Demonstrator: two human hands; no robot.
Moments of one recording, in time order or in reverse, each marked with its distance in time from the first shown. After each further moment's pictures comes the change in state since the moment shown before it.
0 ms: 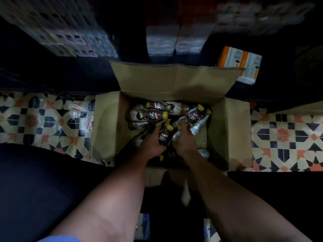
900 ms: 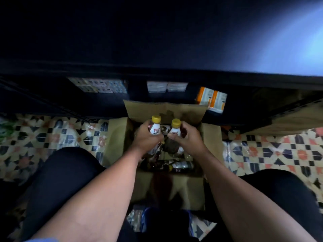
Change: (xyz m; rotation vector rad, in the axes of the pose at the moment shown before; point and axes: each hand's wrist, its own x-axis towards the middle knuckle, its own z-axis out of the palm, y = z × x) left_hand -0.108 0.132 -0.095 -0.440 0.258 0.189; right_hand -0.076 -0.098 -0.156 0.387 -0.029 -0.366
